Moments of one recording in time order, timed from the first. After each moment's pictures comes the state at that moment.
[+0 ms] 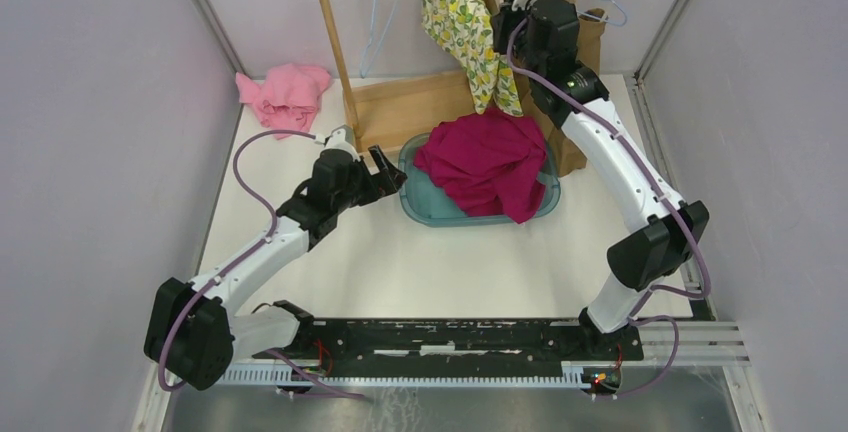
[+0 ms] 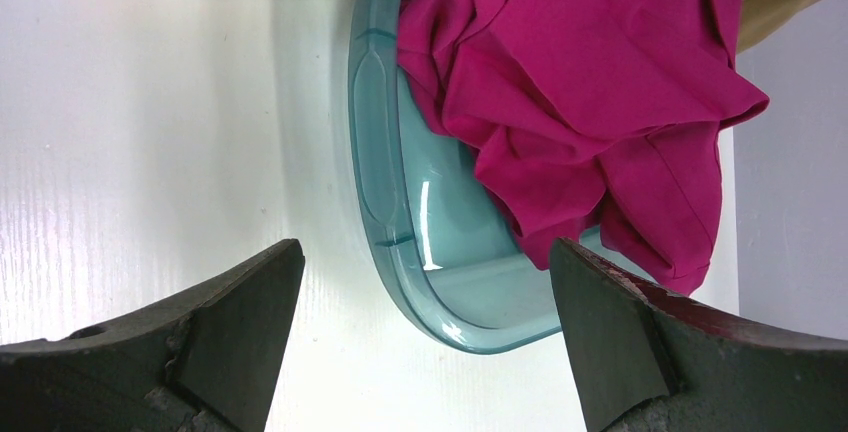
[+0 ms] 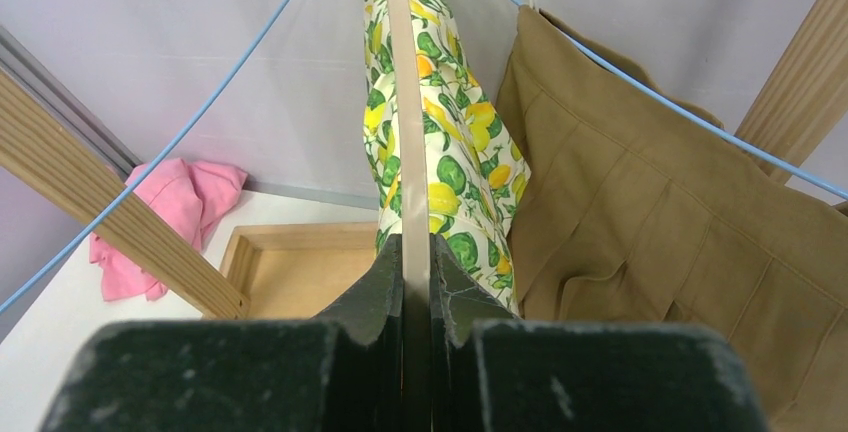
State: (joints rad) left arm -0.47 1.15 0.72 -0.08 -0.02 -0.71; right arm 0.44 1.71 1.88 -0.20 0.19 0.13
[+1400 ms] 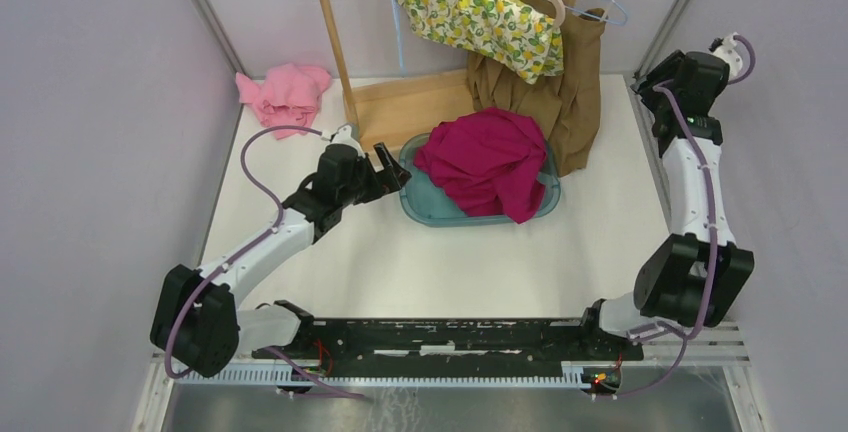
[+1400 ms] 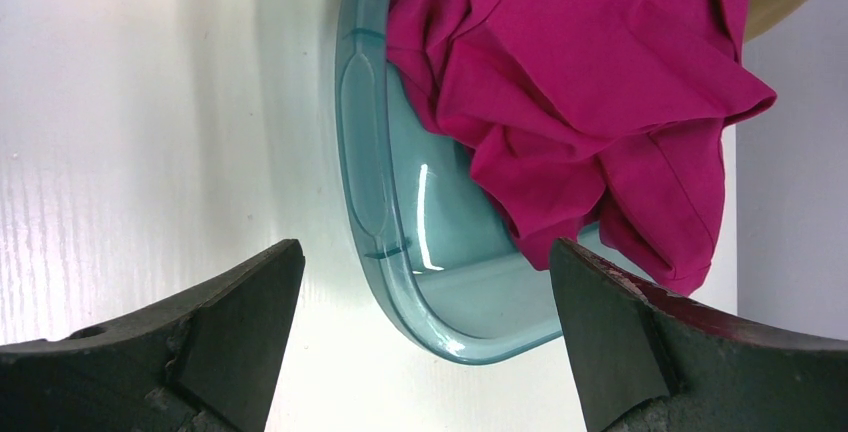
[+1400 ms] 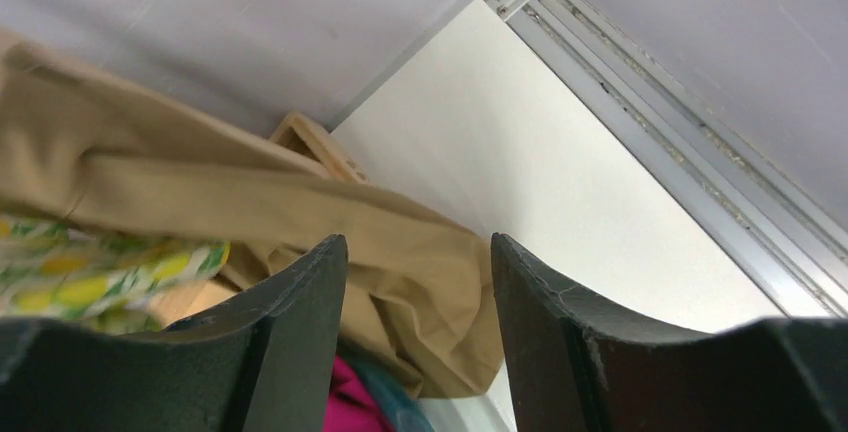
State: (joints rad) left arm -0.47 1.22 0.75 -0.07 0.01 -0.71; right arm -0.25 1.44 1.37 -0.29 0.10 0.53
